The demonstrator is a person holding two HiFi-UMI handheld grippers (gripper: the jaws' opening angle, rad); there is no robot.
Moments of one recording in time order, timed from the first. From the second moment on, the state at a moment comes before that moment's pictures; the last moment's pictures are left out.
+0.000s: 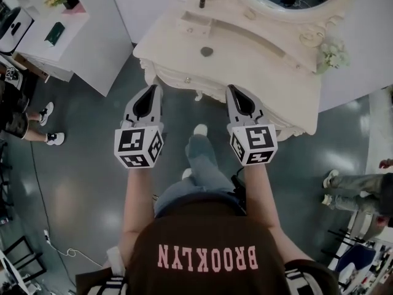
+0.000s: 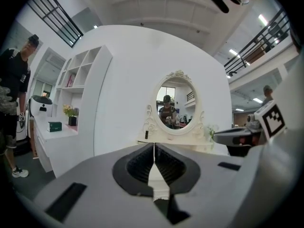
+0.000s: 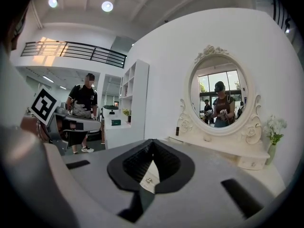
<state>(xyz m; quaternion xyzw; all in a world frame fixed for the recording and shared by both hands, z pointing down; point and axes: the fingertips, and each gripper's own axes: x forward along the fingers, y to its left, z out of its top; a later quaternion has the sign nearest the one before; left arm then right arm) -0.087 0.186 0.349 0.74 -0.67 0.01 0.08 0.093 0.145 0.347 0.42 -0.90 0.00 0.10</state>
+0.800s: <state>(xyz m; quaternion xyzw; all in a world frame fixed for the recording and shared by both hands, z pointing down) -0.143 -0.027 0.379 0.73 -0.68 0.03 0.12 0.049 -0.063 0.381 0.41 -0.90 0.04 0.14</state>
